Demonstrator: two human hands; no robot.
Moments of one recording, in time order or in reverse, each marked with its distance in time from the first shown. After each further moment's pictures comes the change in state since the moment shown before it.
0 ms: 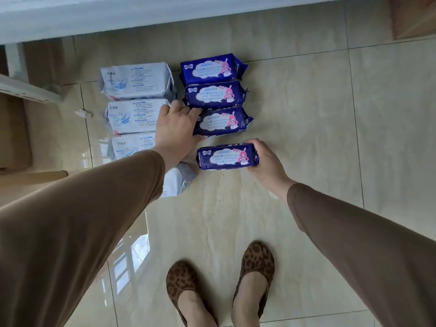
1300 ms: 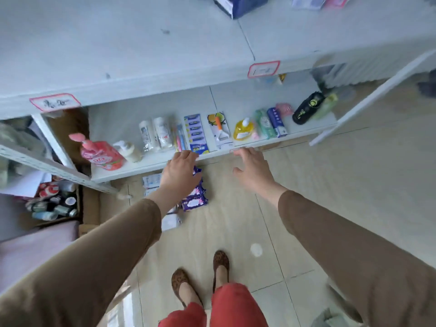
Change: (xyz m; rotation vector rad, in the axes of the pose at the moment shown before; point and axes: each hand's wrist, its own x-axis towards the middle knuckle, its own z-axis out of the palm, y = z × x) left_hand -0.169 0.107 -0.583 -0.321 0.043 0.031; right_hand -0.314 -0.426 -0.386 -0.402 0.312 -0.063
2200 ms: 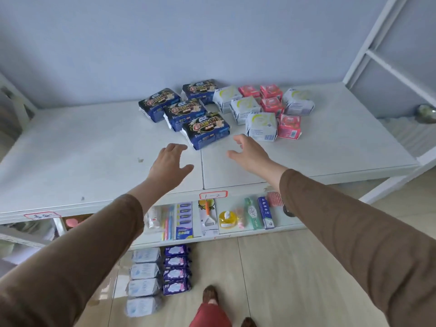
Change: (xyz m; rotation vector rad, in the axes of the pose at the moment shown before) left_hand 0.230 0.158 -0.220 -0.062 0.307 -0.134; right_hand 0.255 0.035 -0.313 0.218 -0.001 -0.199
